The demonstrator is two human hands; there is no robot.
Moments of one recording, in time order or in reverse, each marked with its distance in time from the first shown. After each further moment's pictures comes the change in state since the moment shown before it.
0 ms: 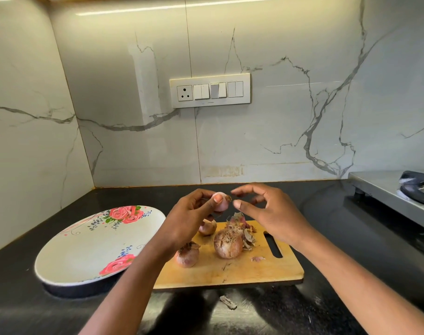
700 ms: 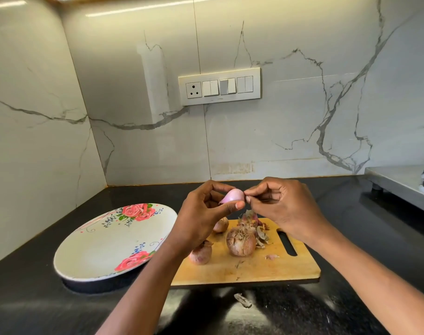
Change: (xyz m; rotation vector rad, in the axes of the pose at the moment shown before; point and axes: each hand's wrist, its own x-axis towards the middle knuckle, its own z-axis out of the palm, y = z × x) left_hand 0.000 -0.003 0.003 -0.002 0.080 0.136; right_hand -0.001 -0.005 0.003 0.142 0.070 -0.116
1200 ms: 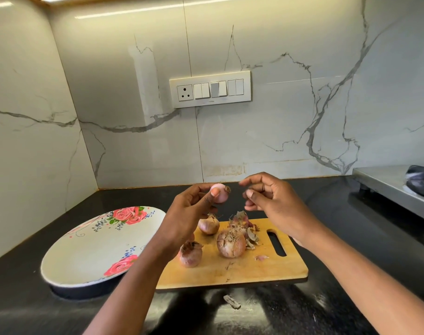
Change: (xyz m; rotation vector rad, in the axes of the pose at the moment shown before) left_hand 0.001 0.005 -0.004 -0.101 -0.018 -0.061; right_hand 0.006 0.002 -0.004 0.161 -0.027 0.190
